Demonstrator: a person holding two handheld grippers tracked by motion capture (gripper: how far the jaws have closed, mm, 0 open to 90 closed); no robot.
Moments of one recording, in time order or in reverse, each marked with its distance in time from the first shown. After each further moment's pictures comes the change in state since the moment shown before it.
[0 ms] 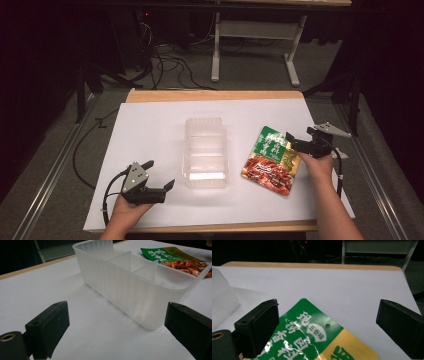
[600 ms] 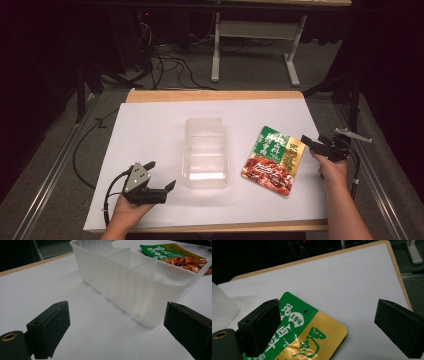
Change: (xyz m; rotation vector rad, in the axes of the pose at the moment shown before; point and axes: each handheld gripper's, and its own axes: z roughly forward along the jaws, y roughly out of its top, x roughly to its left) left arm -0.001 -0.001 0.002 0.014 -0.005 0.000; right arm -0.057 -0.023 -0.011 0.022 0.077 0.254
